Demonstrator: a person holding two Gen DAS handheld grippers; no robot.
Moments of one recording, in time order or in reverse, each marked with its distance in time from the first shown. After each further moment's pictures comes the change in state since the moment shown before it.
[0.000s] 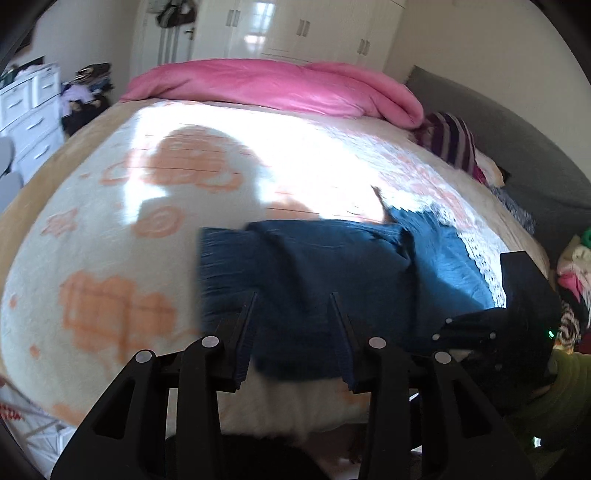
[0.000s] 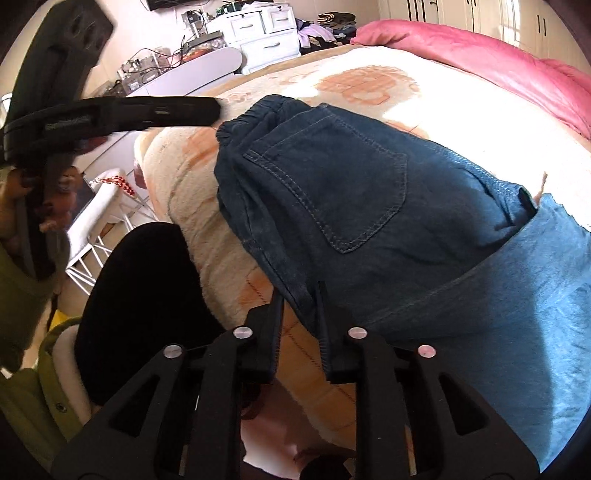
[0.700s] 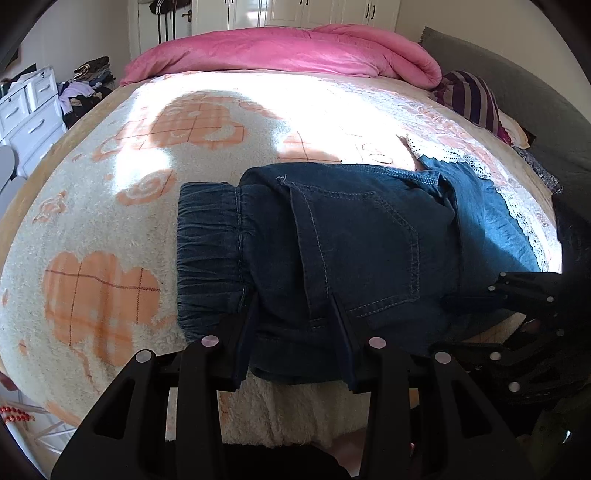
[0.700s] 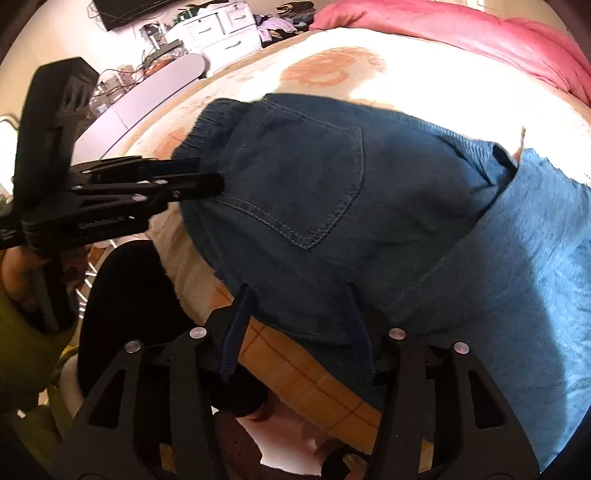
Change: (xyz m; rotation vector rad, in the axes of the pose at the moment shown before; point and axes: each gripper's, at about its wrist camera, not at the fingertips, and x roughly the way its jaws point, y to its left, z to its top) left arm 0.048 -0.001 -0.021 0.043 0.110 0.111; right arm 0.005 -0.019 0.001 0.144 0.027 -0.038
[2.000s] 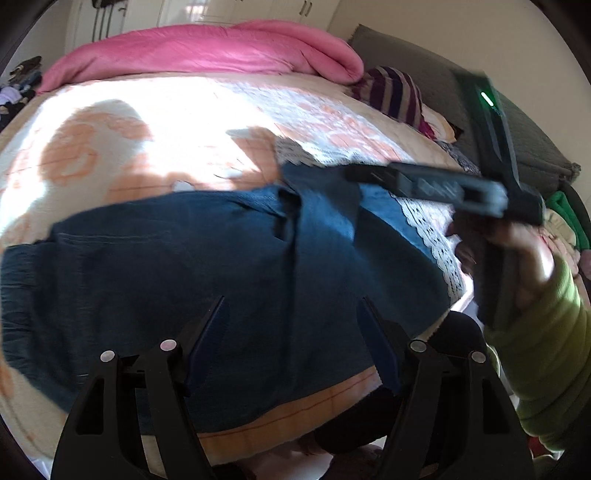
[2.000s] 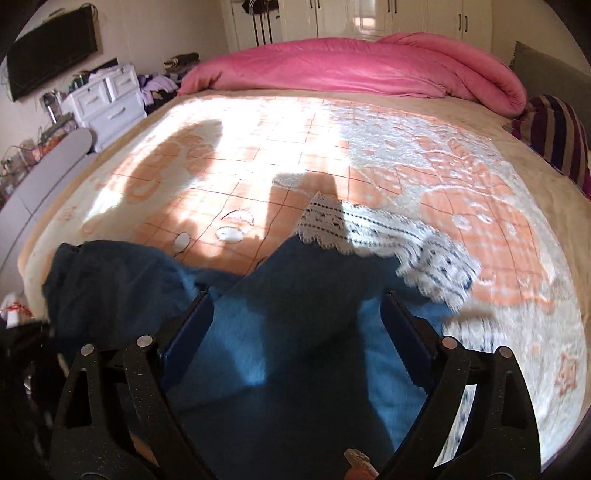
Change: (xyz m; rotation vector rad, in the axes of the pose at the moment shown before) left arm 0.017 -0.117 0.028 0.071 0.028 -0.328; right arm -0.077 -0.150 0.061 0.206 -0.166 -0.377
